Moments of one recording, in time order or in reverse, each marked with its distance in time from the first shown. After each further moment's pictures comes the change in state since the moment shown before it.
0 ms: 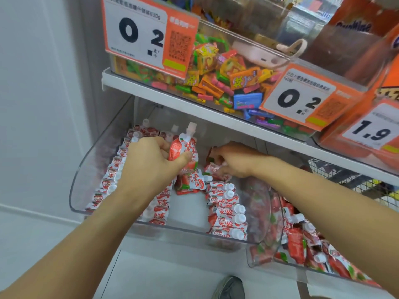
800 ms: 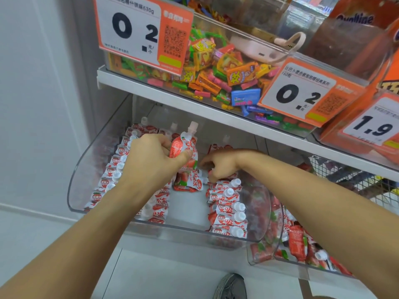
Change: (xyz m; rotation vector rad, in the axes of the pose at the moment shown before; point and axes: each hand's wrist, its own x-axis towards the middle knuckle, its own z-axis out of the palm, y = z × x) left_hand 0.009 -0.004 0.006 0.049 -0.025 0.028; right_hand 0.023 -0.027 0.000 0.194 -0.409 0.075
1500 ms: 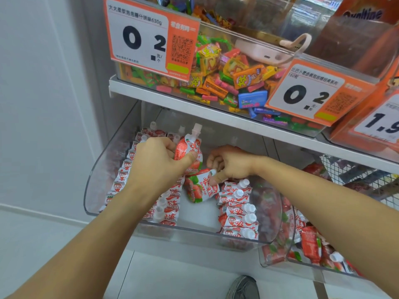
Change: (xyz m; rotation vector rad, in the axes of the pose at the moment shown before) left_hand -0.001 0.000 -0.008 -0.001 0.016 0.006; right_hand -0.009 0.009 0.012 0.494 0.216 -0.190
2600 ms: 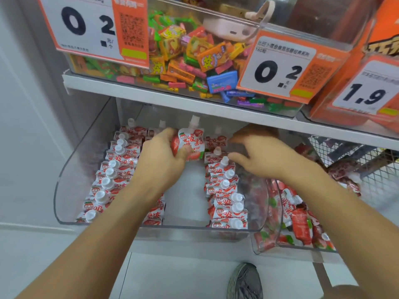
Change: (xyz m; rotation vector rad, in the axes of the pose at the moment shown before) left_hand 0.009 0.012 0.039 0.035 -0.115 0.119; right_hand -0.096 0.001 -0.016 -0.559 0.450 0.101
